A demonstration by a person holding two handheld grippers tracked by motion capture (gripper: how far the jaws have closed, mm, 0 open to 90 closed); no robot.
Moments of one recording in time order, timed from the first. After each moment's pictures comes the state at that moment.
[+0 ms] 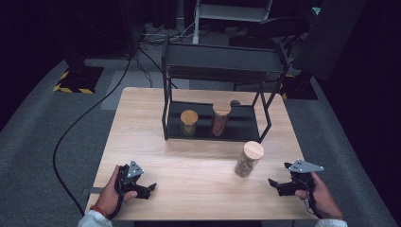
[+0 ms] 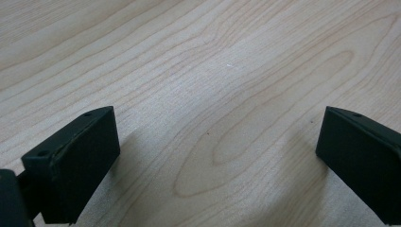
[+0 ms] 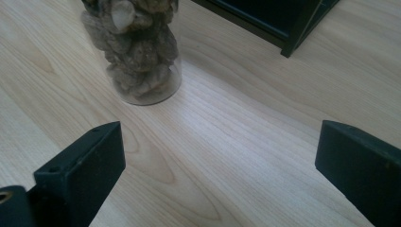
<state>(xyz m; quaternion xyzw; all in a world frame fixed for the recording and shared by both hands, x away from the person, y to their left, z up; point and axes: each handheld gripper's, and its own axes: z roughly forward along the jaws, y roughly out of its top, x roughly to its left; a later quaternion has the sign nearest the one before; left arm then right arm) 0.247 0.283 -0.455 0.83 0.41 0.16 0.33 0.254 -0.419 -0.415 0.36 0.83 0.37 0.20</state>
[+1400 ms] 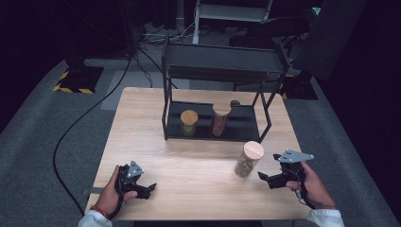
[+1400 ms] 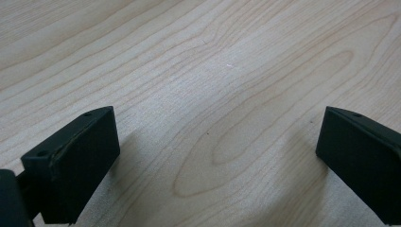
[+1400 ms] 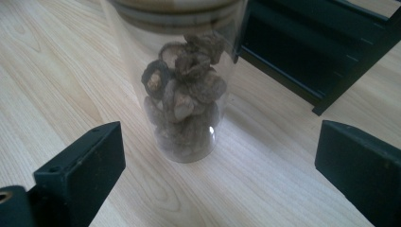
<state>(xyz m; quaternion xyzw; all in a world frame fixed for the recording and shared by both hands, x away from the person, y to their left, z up) 0.247 0.283 -0.455 0.83 0.41 0.16 0.33 0.275 -0.384 -0.377 0.33 0.84 0.38 0.18</state>
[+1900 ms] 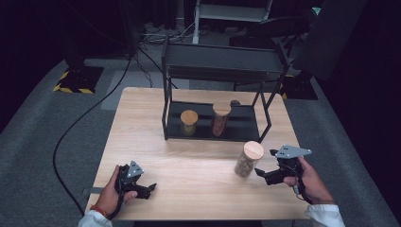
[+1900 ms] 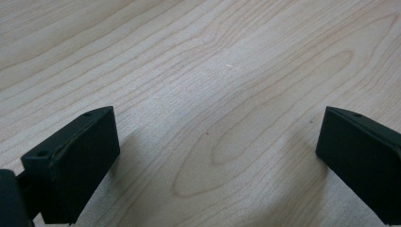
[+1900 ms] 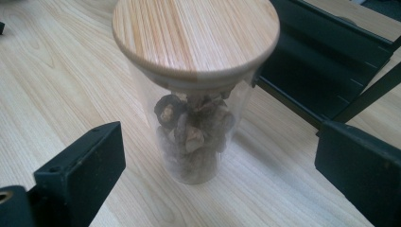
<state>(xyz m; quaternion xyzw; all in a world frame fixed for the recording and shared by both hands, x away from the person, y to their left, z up) 0.247 0.283 -0.455 0.83 0.41 0.16 0.33 0.283 -0.372 -0.362 0.32 0.85 0.39 0.18</state>
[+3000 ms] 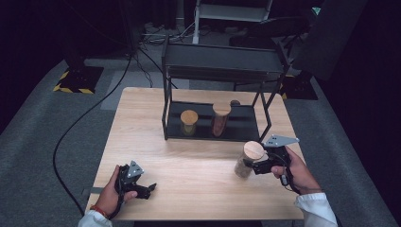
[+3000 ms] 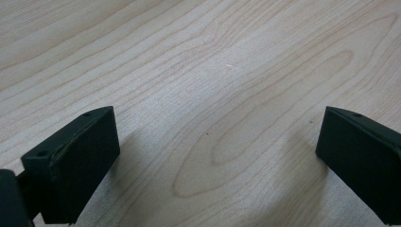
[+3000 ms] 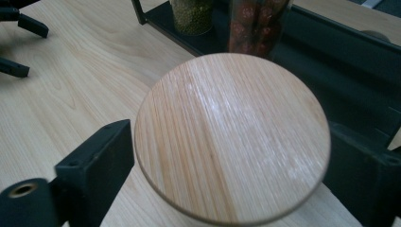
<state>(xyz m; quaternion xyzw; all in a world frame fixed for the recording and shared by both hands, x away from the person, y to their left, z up) 0.247 0.283 -0.455 0.83 0.41 0.16 0.33 0.310 -0.345 -0.354 0.33 0.84 0.41 0.14</state>
